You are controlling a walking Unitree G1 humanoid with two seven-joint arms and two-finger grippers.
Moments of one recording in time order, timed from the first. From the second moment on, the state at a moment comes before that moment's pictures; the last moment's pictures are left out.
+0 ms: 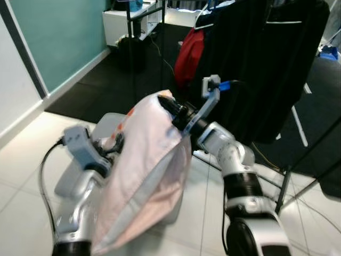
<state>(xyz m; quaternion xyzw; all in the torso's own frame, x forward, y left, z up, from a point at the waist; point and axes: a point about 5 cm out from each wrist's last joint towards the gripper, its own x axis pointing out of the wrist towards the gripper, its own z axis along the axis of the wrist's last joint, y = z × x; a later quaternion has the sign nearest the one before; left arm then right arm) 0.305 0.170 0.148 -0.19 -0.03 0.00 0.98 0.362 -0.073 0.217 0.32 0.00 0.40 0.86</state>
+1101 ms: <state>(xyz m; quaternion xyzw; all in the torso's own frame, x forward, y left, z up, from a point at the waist) 0.303 0.171 0.151 -0.17 -0.04 0.02 0.99 0.335 -0.059 0.225 0.29 -0.01 0.48 0.83</state>
